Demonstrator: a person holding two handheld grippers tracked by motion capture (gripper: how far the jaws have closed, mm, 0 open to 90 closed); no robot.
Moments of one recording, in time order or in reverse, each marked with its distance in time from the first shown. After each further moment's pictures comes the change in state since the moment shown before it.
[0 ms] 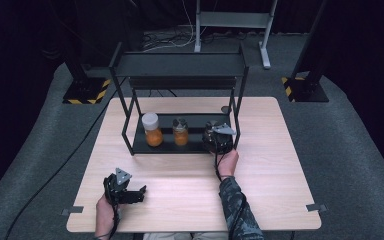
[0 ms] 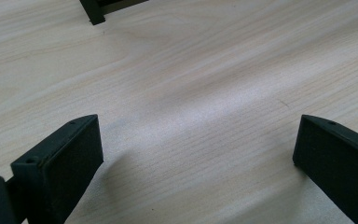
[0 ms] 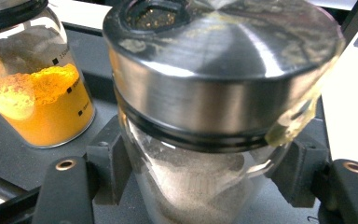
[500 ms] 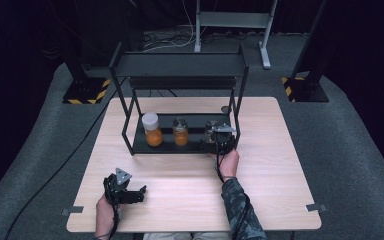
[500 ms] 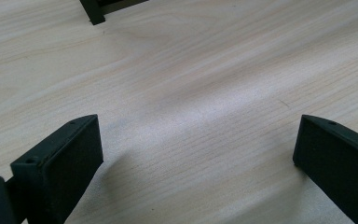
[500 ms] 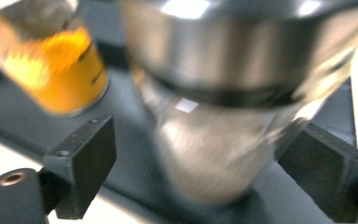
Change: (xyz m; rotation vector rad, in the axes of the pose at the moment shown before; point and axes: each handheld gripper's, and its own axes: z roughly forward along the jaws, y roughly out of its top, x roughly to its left) left arm 0.000 0.000 0.000 0.001 0.000 -0.001; right arm -0.009 0.024 -0.002 0.161 0.069 0.009
